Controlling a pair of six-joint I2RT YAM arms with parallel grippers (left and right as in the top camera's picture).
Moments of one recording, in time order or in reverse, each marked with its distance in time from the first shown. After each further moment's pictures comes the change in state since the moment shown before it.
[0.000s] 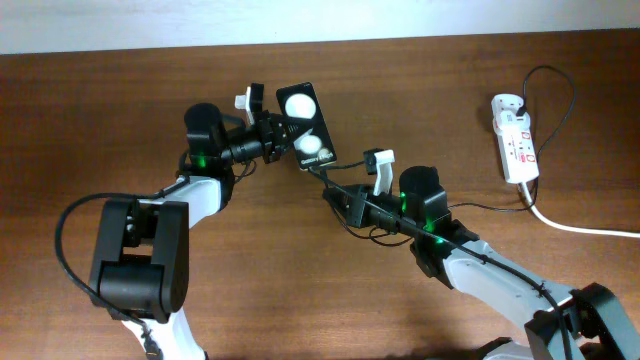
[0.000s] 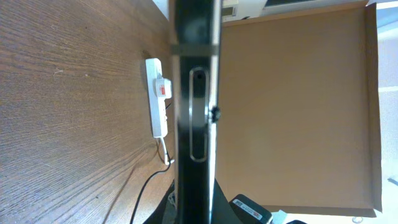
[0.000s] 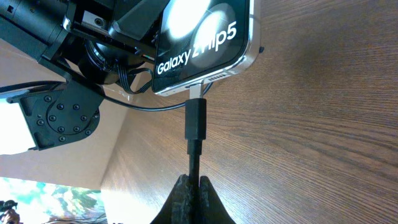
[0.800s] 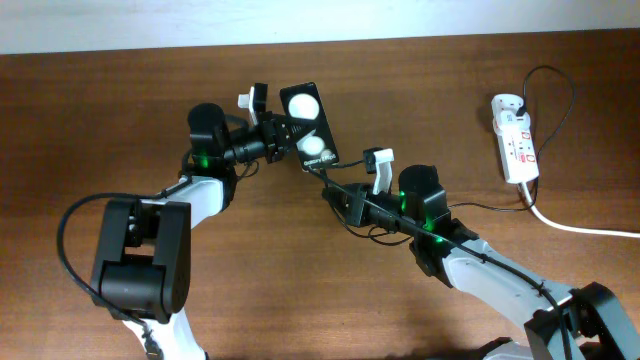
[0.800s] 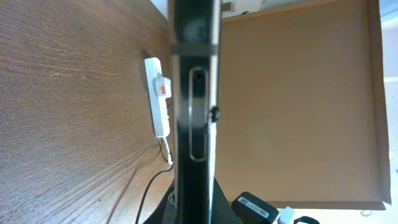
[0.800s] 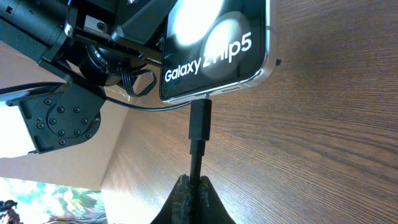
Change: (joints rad) left arm -0.014 0.000 0.000 0.001 -0.002 0.042; right arm 0.000 0.003 0.009 -0.001 0.002 0.001
